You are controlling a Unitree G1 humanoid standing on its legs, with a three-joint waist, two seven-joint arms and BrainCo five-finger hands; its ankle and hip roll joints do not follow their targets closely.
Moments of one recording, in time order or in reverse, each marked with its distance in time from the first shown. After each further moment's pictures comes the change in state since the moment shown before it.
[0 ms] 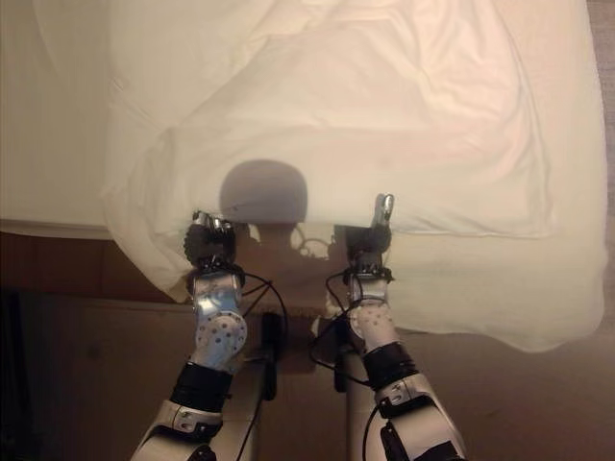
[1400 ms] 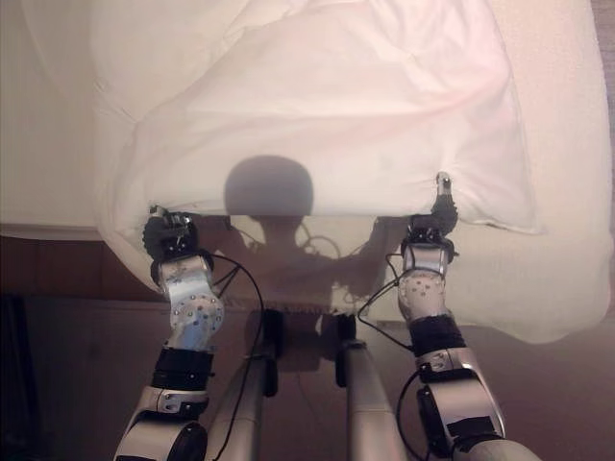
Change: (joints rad) left arm -0.058 0.059 0.111 0.000 0.077 0.001 0.188; right arm -0.106 -0.188 -0.137 0.006 -0.162 -0.060 -0.347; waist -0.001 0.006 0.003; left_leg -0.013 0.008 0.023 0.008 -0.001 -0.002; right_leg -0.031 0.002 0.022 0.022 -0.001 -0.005
